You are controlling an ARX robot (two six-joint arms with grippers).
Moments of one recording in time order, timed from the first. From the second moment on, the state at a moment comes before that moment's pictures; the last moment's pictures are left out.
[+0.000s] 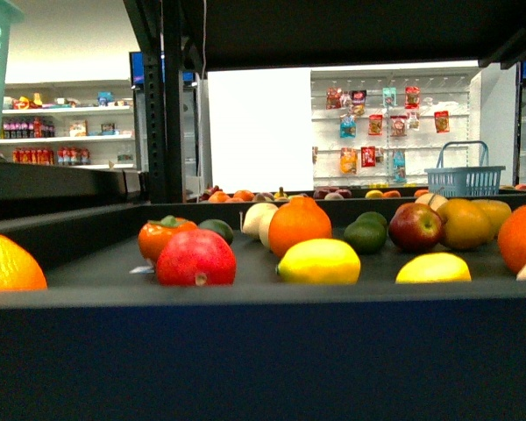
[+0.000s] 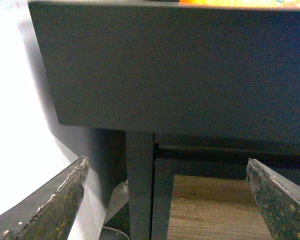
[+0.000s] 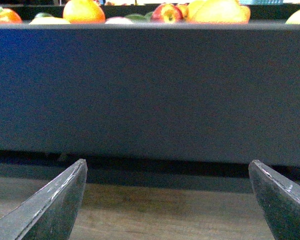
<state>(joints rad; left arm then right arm) 0.00 0.00 0.01 0.00 0.00 0.00 0.00 0.00 0.02 0.00 0.00 0.00</state>
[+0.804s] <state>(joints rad) 0.00 0.00 0.01 0.00 0.00 0.00 0.00 0.00 0.02 0.00 0.00 0.00</state>
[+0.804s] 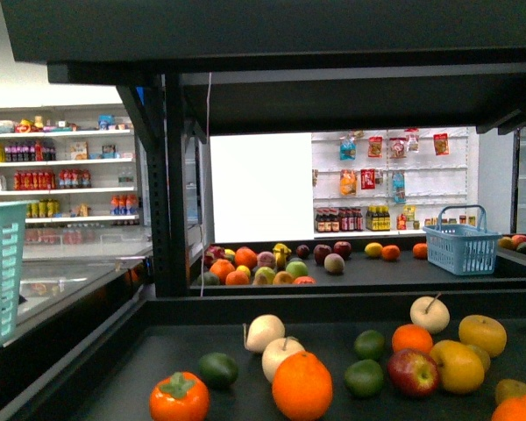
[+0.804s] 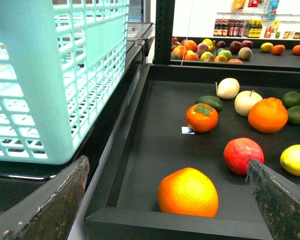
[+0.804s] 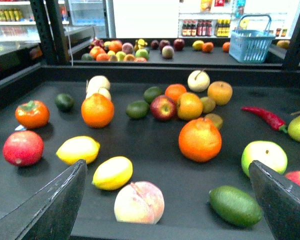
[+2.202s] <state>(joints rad) 0.54 0.82 0.39 0.34 0.64 -0.96 0.00 0.00 0.02 0.00 0.00 0.00</state>
